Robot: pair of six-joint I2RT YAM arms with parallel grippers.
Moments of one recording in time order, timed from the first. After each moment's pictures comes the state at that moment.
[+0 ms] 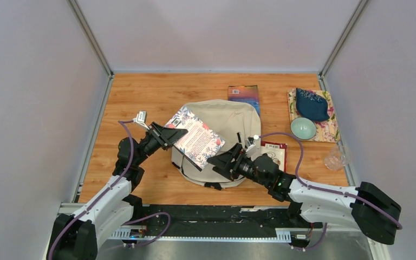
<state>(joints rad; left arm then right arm) -0.29 0.84 0.29 0.68 0.52 -1.27 1.01 0.98 0.29 0.52 0.01 1.43</state>
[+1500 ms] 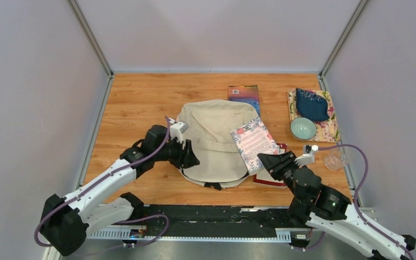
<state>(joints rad) -0.52 0.94 0.60 -0.28 0.44 -0.47 1.02 0.20 0.40 -0.42 0.56 1.27</state>
